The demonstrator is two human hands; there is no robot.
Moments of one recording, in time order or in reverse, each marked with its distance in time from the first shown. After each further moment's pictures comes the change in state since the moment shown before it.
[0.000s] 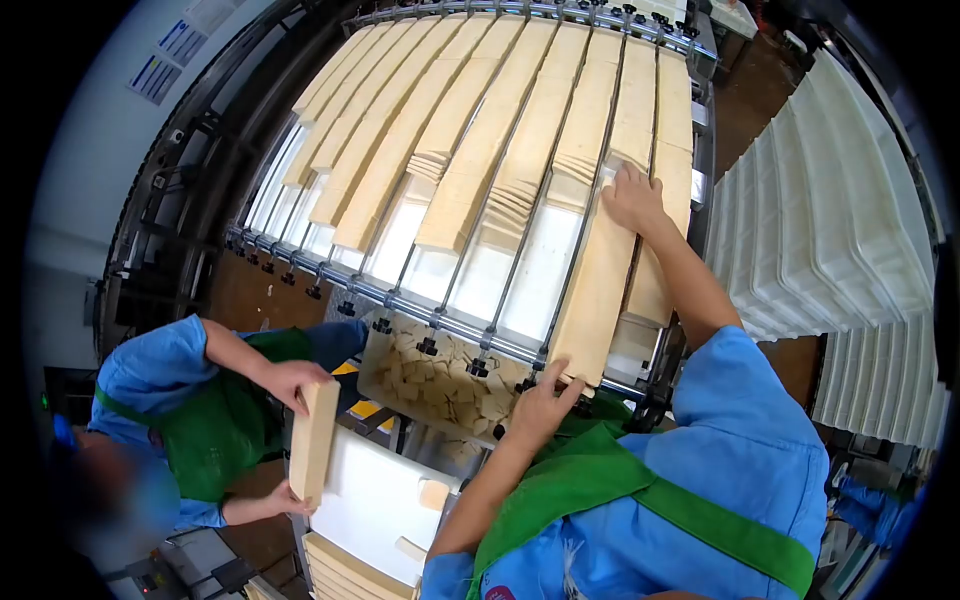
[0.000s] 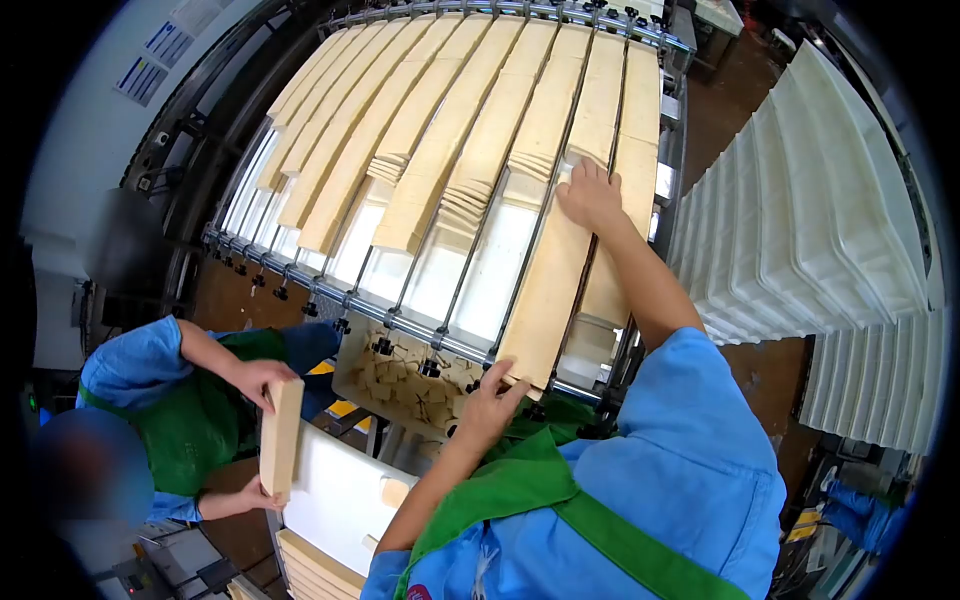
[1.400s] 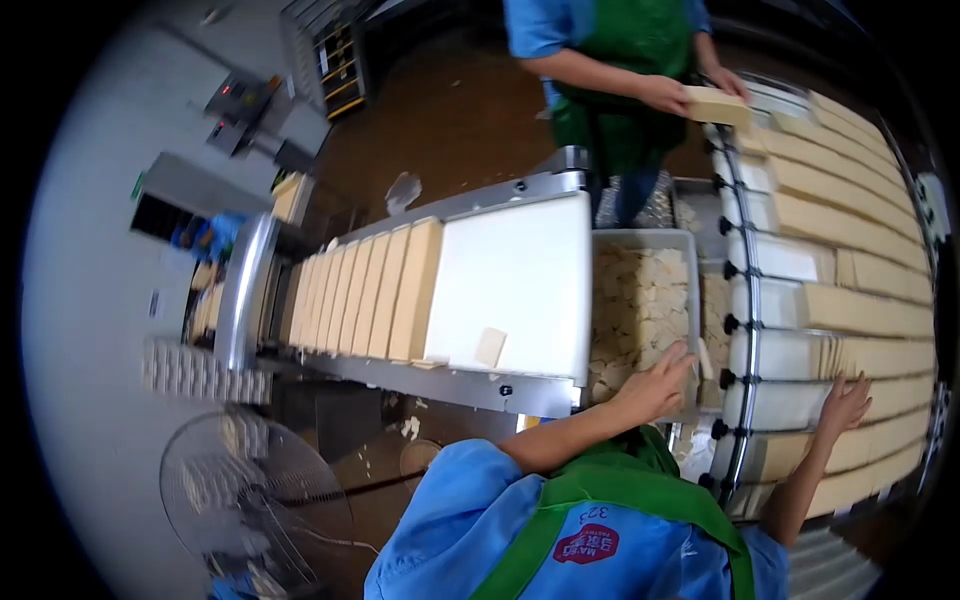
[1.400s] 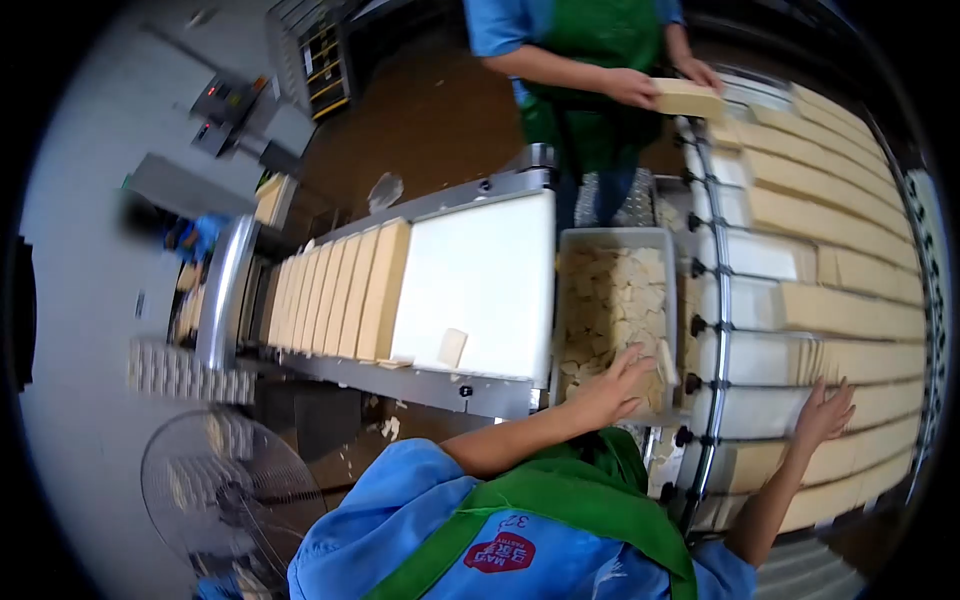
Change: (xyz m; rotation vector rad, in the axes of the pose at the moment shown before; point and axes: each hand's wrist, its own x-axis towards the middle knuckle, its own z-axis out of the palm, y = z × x) left_hand -0.089 -0.004 -0.053 -0.069 0.397 -0.917; right_hand 0.030 -0.085 0.064 -0.159 0.620 -0.345
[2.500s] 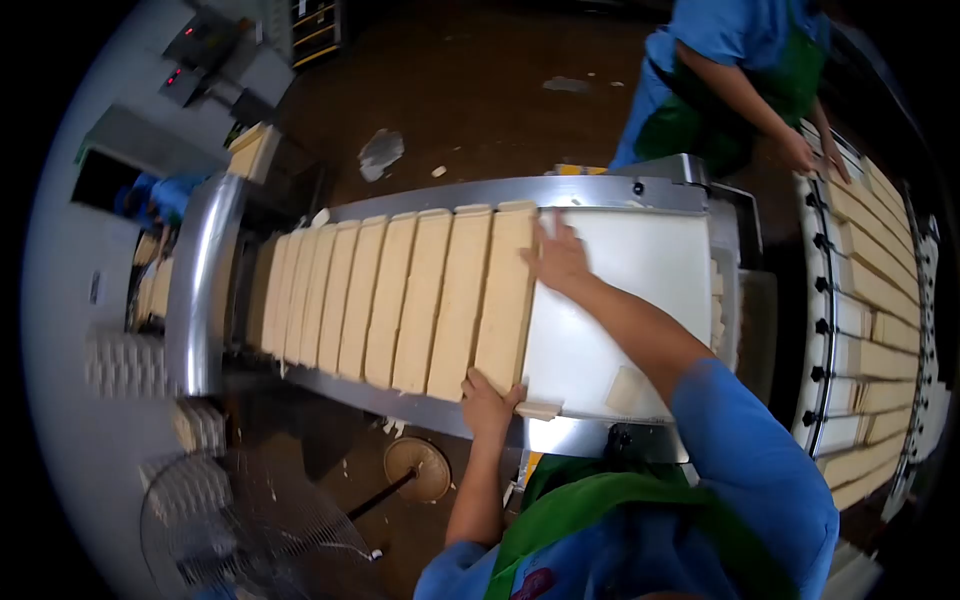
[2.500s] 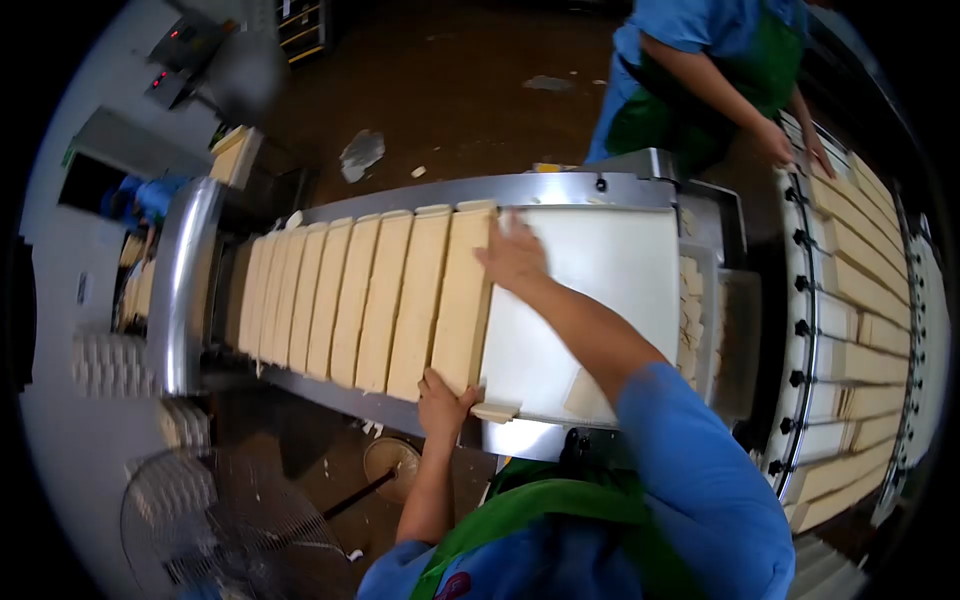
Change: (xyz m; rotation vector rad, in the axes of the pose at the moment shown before) left_hand -0.284 -0.297 -0.211 0.198 0.503 -1.195; right_hand -0.290 -0.716 -0.361 0.768 -0.996 -1.058
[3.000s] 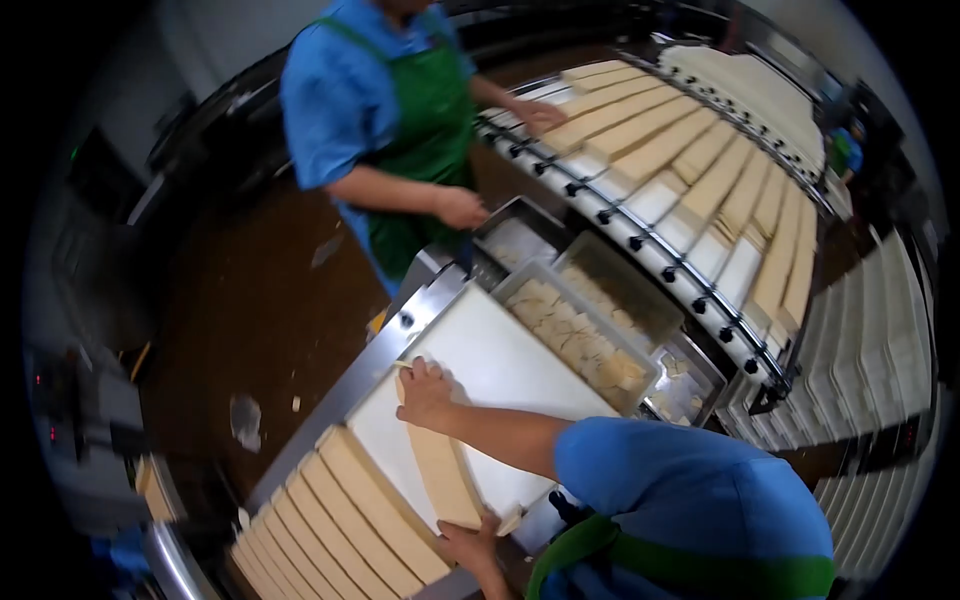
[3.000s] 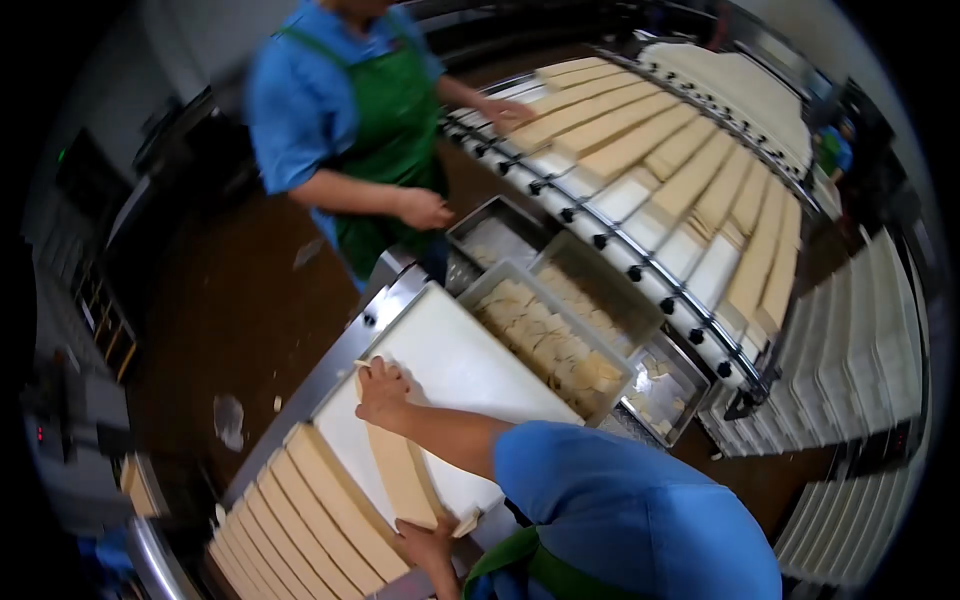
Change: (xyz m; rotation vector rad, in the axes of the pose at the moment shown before) left_hand 0.000 0.025 0.005 0.018 -0.126 0.267; right_hand -0.015 0.041 -0.036 0.170 0.080 0.522
